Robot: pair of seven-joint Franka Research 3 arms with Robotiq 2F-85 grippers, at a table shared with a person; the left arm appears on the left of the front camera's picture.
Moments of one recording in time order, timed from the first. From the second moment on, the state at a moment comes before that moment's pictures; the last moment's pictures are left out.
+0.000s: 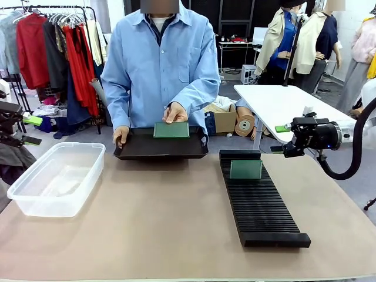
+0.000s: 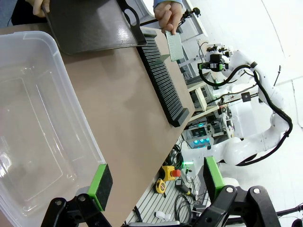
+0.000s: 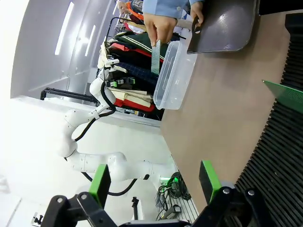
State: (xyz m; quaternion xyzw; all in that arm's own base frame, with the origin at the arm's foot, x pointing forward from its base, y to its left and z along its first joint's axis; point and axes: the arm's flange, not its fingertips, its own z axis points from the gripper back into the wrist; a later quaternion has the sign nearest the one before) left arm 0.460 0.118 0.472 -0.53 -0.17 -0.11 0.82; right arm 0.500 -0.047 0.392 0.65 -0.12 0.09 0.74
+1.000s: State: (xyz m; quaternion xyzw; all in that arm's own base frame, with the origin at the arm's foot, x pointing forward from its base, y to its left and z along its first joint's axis) left arm 0.460 0.118 0.472 -0.53 -0.17 -0.11 0.82; right arm 0.507 -0.030 0.392 0.65 -0.12 0.09 0.74
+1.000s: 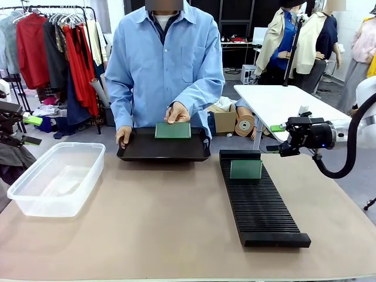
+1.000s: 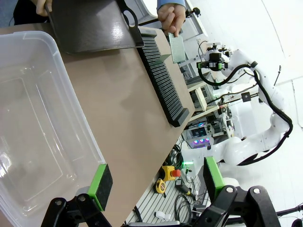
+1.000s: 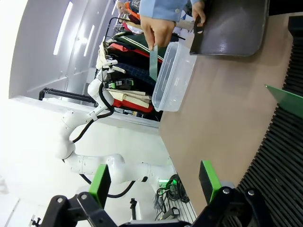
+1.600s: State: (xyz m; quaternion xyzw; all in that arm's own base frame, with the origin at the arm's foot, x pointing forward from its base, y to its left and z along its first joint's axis) left arm 0.460 0.118 0.472 -0.53 -0.17 -0.11 0.82; right arm 0.530 0.022 0.382 0.64 -0.14 0.10 0.75
